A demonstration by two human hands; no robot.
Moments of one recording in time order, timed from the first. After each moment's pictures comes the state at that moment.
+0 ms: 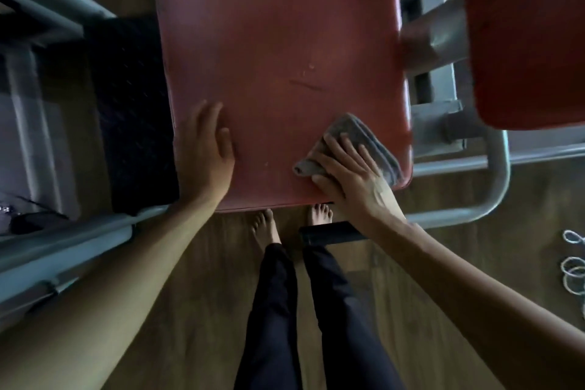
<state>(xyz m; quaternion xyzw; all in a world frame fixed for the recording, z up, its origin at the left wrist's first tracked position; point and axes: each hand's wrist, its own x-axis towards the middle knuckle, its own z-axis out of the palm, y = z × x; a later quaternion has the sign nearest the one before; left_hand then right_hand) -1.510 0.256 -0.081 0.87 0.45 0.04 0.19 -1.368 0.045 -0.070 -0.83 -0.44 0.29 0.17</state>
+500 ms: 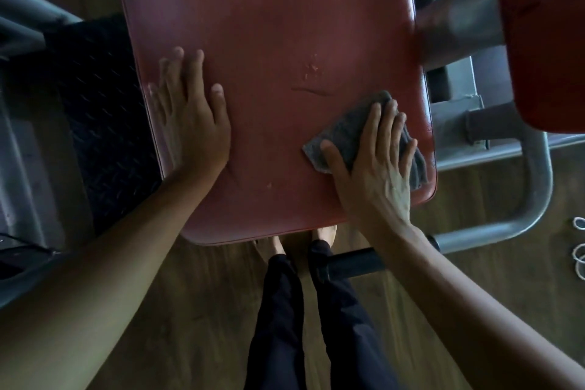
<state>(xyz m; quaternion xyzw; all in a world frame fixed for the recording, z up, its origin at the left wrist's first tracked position) -1.459 0.307 -0.116 0.89 0.43 0.08 0.17 -1.366 0.090 -0.087 -0.94 -0.22 0.23 0.12</state>
